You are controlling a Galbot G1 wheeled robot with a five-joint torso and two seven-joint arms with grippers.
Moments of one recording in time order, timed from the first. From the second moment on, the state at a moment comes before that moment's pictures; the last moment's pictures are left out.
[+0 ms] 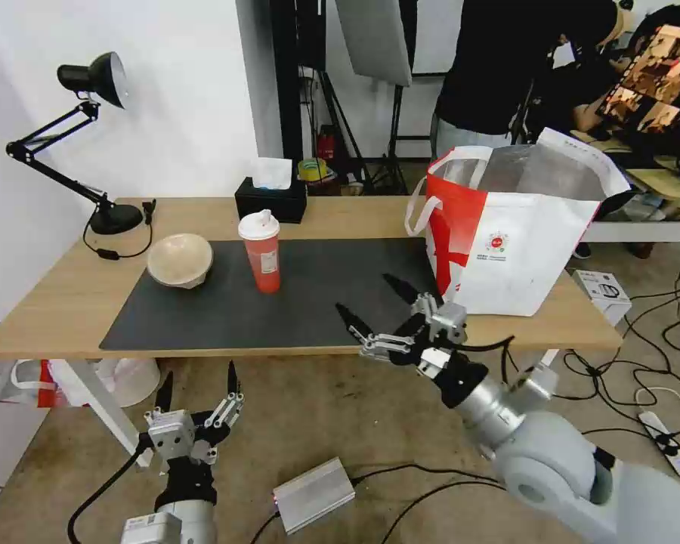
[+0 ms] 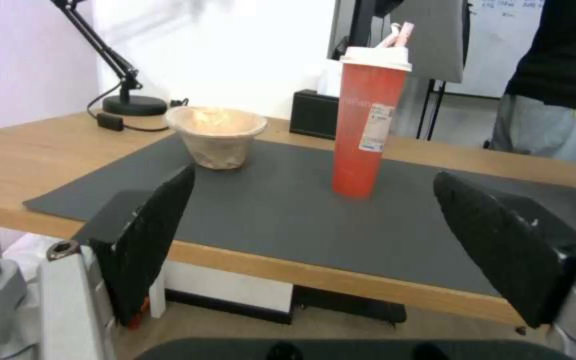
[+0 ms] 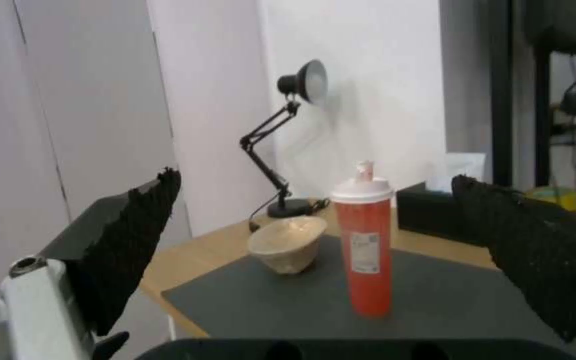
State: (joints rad) left arm 1.89 -1.59 -0.45 -2.32 -0.01 -0.16 -0.18; right arm -0.97 0.64 -0.14 2.25 0.87 0.23 0.08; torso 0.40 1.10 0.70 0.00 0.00
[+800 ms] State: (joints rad) left arm 1.89 -1.59 -0.46 -2.32 -0.02 -0.17 -0.19; right arm -0.52 0.80 -0.47 2.04 0.98 0.13 0.14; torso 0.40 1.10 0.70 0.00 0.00
